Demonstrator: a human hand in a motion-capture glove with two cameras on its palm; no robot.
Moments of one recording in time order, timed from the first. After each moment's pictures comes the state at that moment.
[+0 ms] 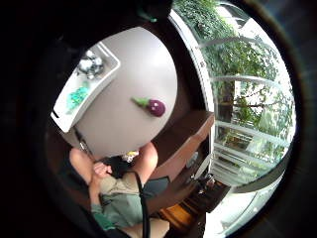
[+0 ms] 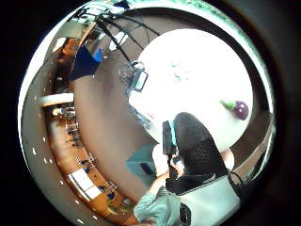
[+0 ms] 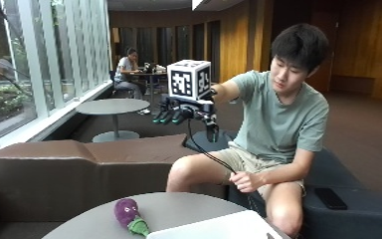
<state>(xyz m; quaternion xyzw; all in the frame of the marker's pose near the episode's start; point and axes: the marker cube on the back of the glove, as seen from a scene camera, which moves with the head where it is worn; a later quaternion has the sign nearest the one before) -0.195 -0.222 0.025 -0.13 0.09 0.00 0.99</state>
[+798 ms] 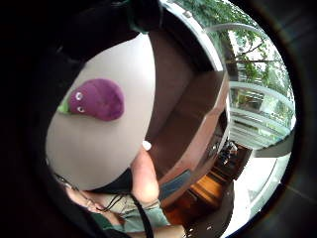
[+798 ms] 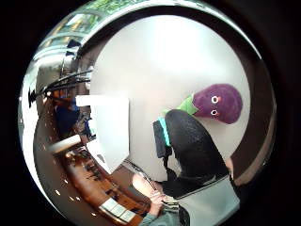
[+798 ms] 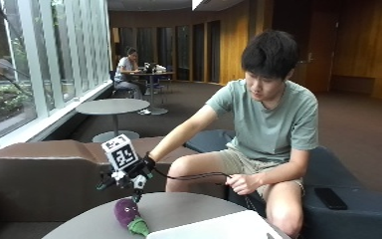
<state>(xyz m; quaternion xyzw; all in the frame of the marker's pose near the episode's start) 0.099 -0.214 0.232 -0.18 0.05 0.20 0.96</state>
